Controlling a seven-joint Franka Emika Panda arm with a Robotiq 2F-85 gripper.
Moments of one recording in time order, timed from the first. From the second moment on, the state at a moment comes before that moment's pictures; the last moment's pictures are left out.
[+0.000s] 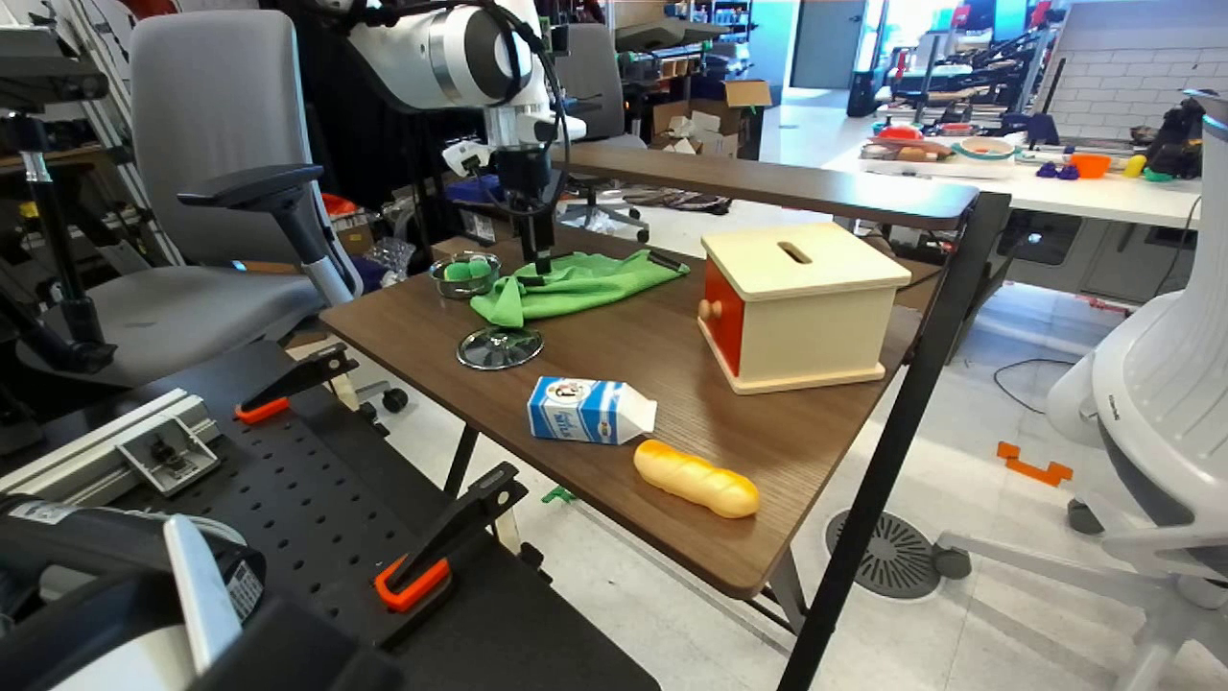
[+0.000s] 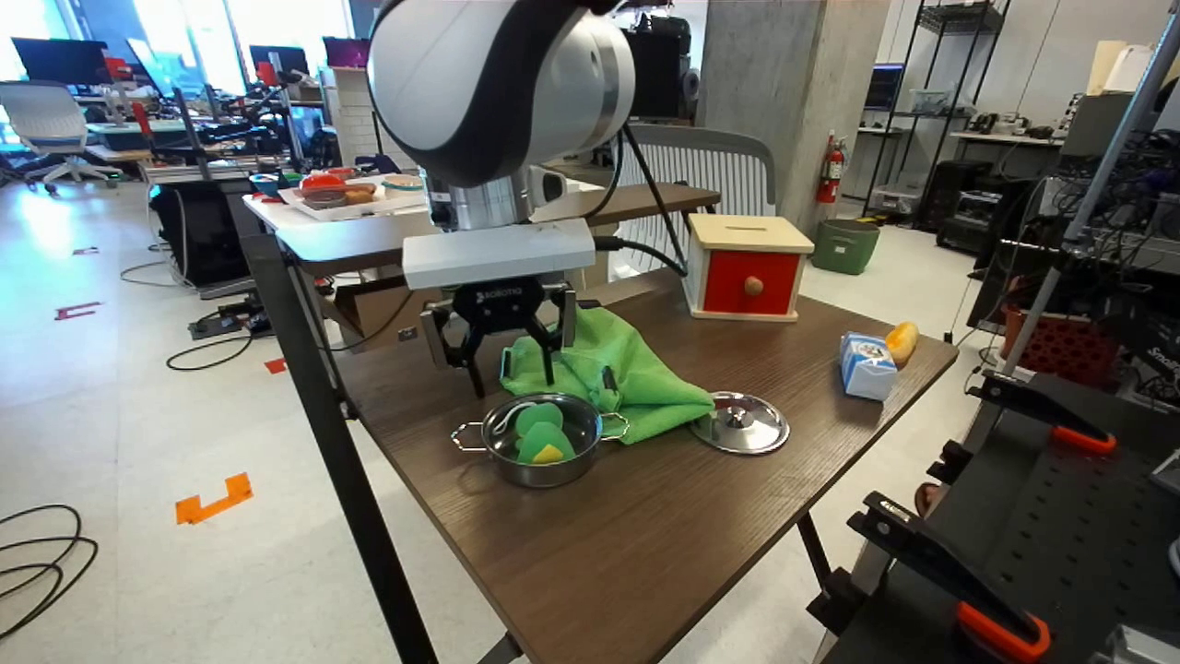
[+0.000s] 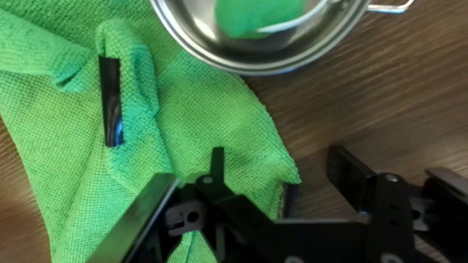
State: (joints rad) arm 0.38 1.00 -0.04 -1.33 -0.06 2.26 0.79
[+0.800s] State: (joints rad) arm 0.38 1.00 -0.06 -1.27 -0.13 2.21 0.79
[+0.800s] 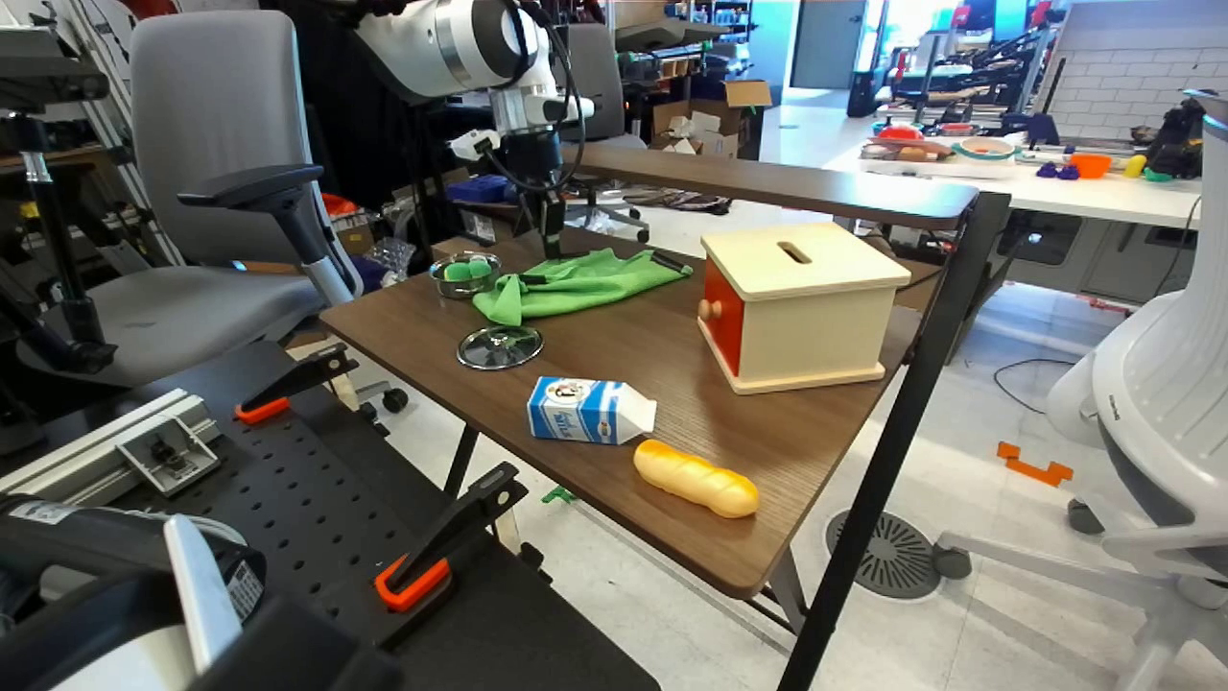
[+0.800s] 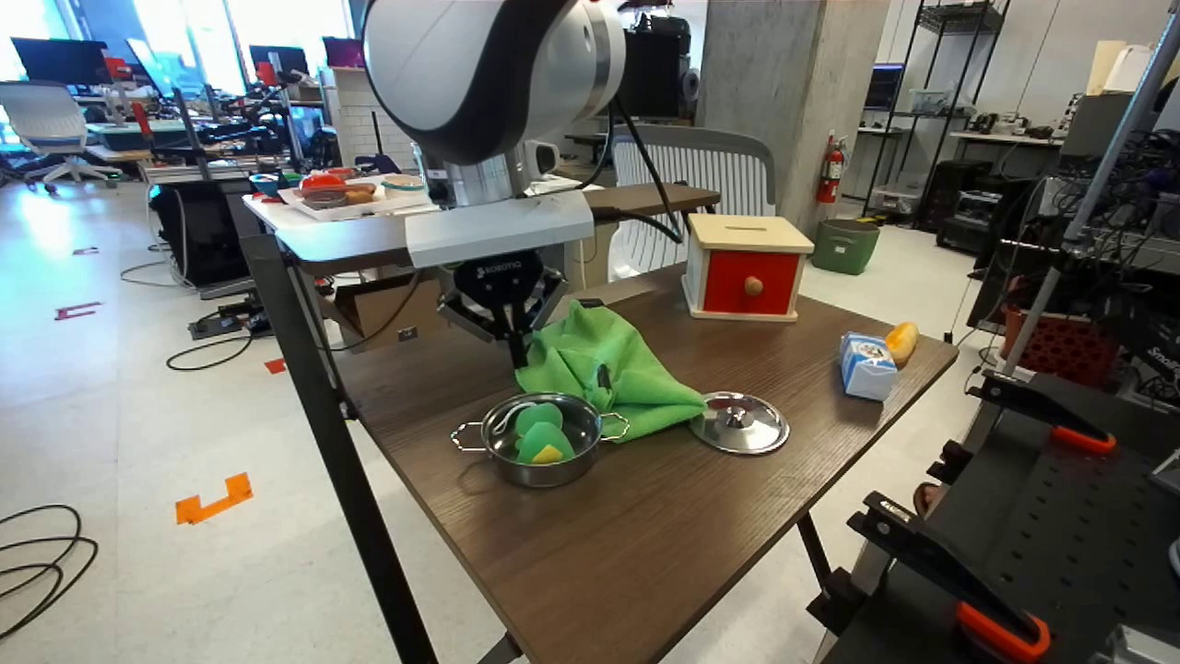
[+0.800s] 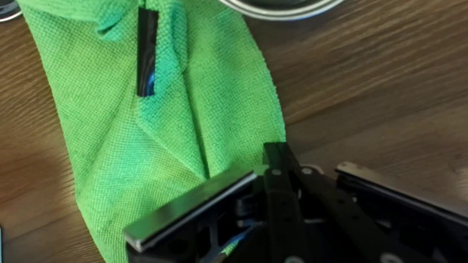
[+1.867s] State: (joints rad) arm 0.38 0.88 -0.10 -1.35 -0.18 2.20 0.78
